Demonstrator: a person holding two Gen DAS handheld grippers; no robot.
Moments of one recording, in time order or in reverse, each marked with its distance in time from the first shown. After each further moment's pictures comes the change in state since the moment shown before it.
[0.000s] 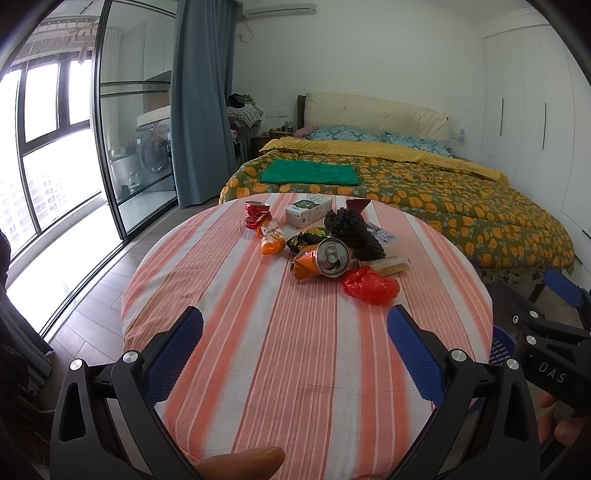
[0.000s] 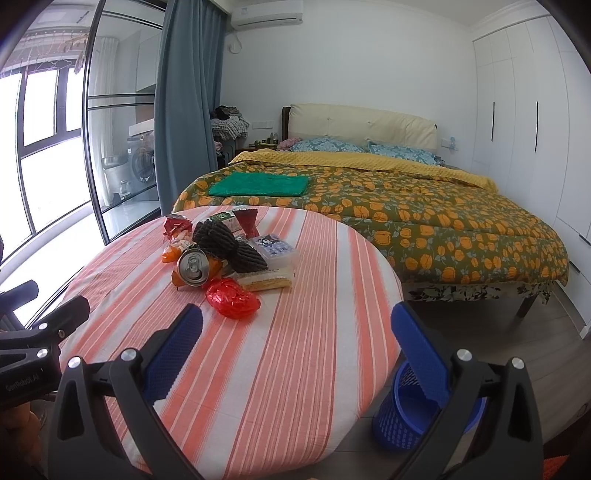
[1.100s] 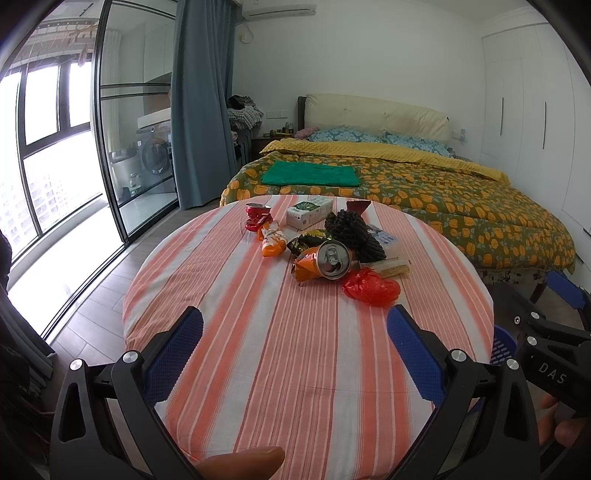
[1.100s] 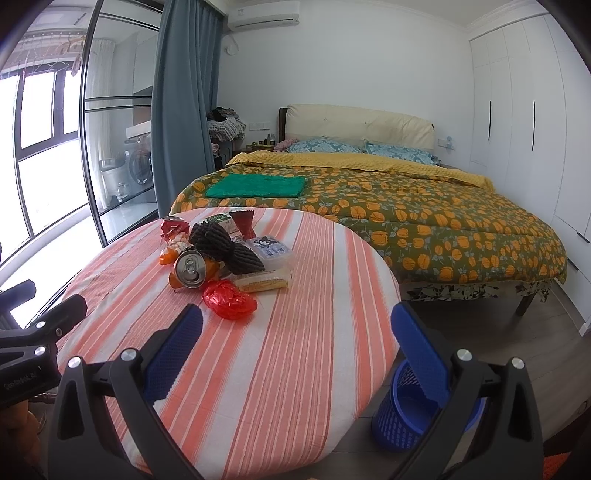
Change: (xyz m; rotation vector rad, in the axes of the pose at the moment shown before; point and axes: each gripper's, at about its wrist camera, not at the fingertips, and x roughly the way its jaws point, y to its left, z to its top) left arm 0.001 0.000 0.001 0.001 0.002 0.000; right arm -0.001 0.006 0.004 0.006 0.002 -0.011
